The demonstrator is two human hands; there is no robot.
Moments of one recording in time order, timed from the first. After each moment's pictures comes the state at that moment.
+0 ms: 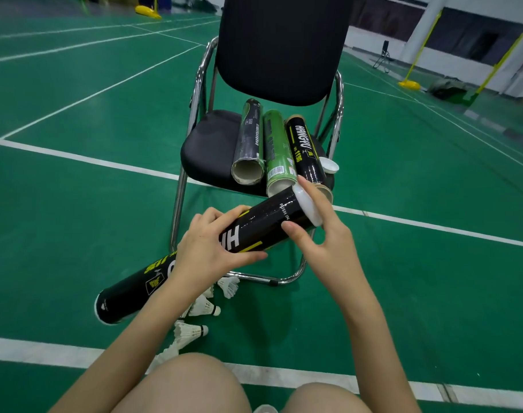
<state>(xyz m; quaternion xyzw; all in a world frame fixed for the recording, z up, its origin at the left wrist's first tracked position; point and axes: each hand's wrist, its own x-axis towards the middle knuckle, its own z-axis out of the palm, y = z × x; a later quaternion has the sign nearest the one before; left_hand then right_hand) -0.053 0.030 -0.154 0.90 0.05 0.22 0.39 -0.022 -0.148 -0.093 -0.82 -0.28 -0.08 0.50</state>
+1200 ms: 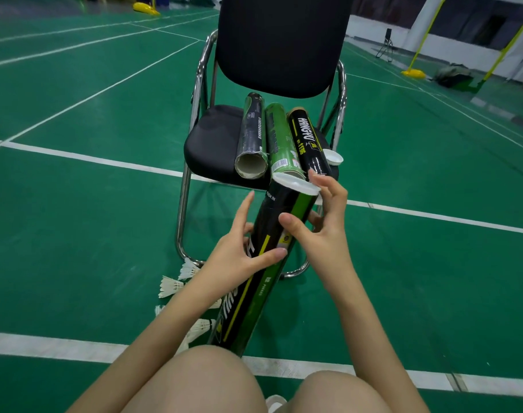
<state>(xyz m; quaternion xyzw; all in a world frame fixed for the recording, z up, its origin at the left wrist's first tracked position) -0.057 0.009 -0.161 0.79 -0.03 0.10 0.60 -0.017 -0.135 -0.113 -0.71 -0.27 -0.06 0.65</state>
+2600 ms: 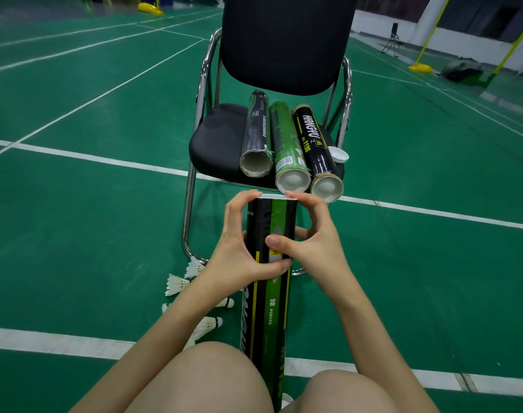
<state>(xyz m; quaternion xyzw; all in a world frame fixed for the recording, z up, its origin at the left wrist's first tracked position) -0.065 0.008 -0.158 0.73 -0.08 0.17 0.65 -0.021 -0.130 -0.125 -0.69 -0.23 0.06 0.68</state>
